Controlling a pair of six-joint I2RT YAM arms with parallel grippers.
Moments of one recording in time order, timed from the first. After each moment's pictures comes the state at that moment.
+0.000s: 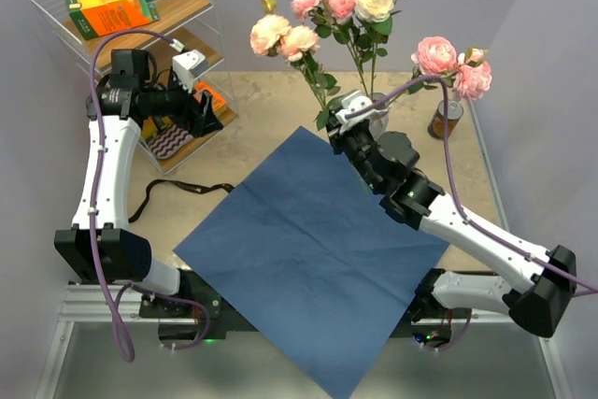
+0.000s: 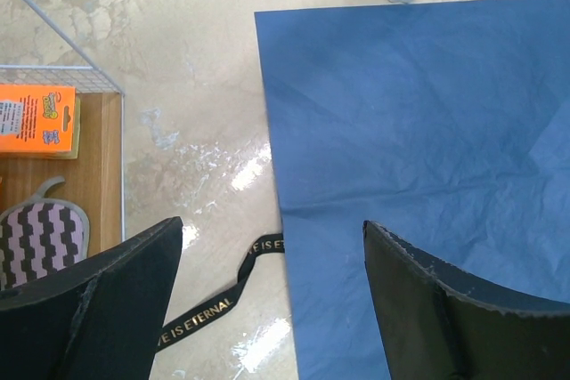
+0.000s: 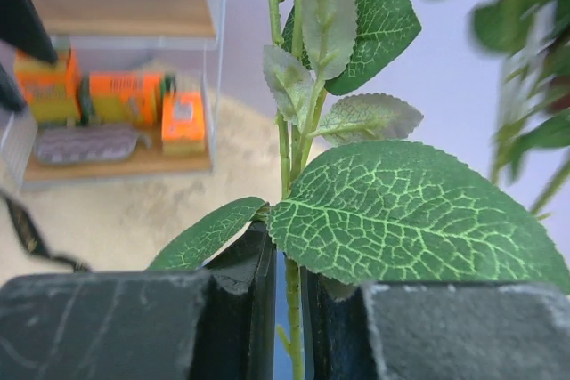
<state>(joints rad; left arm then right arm) 0.04 1.49 1.69 -1.01 0.73 0.47 0.84 1.17 1.04 0.20 0.30 -0.18</state>
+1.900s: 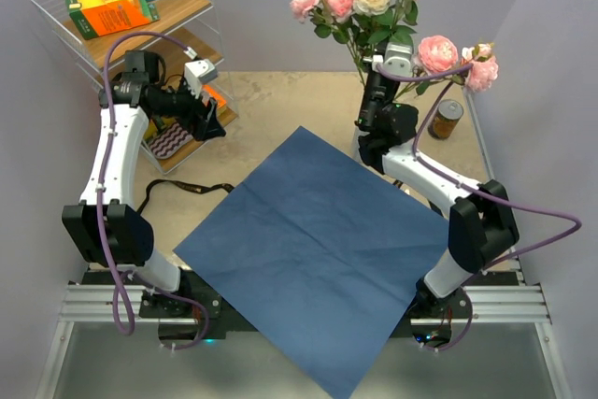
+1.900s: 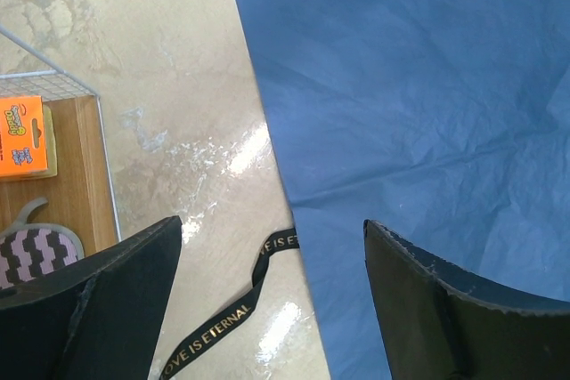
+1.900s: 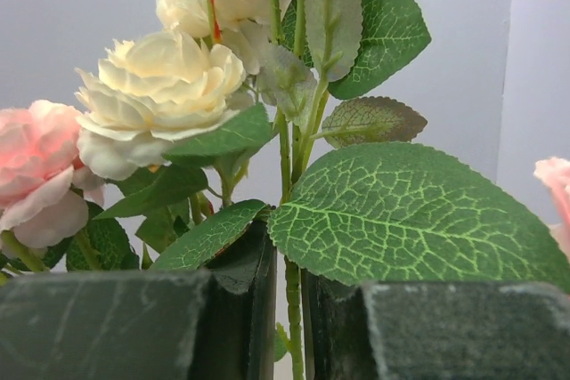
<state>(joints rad) 0.04 1.59 1.68 -1.04 0.78 0.64 0.55 1.61 1.22 1.28 0.61 -0.54</state>
